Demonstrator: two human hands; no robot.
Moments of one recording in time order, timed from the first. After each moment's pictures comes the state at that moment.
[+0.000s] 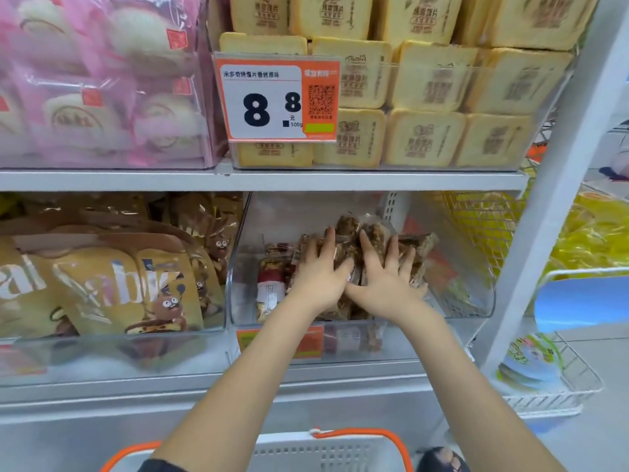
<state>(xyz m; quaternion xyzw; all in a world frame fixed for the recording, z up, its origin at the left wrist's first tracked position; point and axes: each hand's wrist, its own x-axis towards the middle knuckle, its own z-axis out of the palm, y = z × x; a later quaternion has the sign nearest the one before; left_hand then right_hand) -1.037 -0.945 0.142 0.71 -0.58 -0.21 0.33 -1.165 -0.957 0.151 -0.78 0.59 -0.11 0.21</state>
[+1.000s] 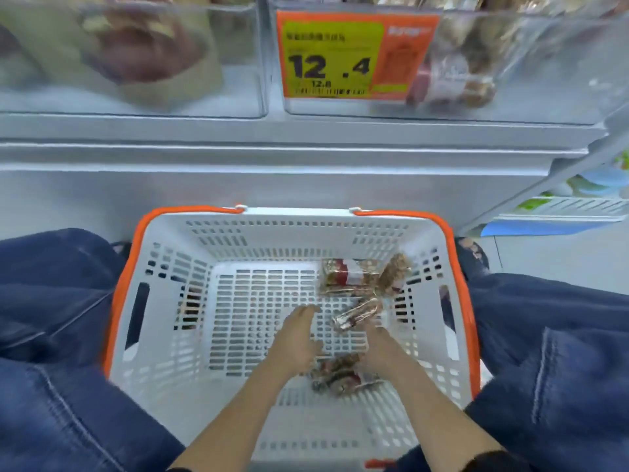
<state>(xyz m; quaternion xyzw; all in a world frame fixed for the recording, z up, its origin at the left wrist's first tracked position) -1.054 -0.657 -0.188 0.73 -0.48 -0.49 0.05 -1.226 -0.715 -0.185 -0.60 0.57 0.27 0.49</state>
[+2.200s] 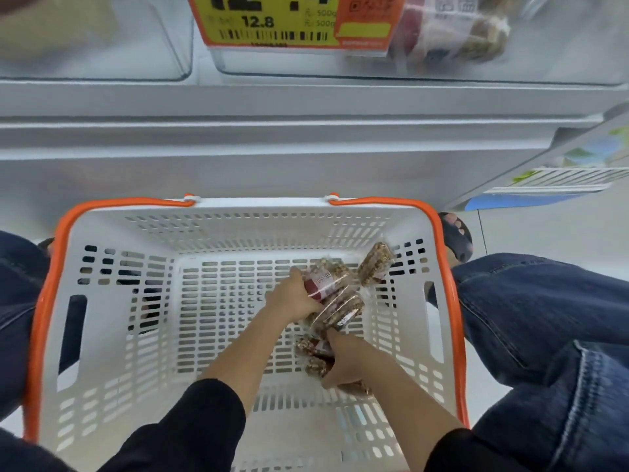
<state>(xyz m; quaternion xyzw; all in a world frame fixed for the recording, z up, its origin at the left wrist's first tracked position) -1.064 -0.733 -0.227 0.74 -0.42 -0.52 -0.01 -1.217 -0.710 -0.188 -0.67 0.44 0.38 0.47</state>
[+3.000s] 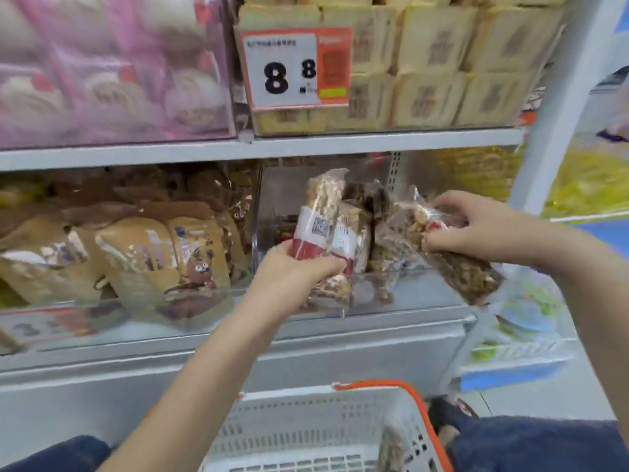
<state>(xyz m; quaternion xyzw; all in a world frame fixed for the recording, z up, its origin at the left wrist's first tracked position) -1.021 -0.799 0.201 0.65 -0.43 -0.39 0.49 -1.242 -0.897 0.251 -0.79 0.53 -0.15 0.27</state>
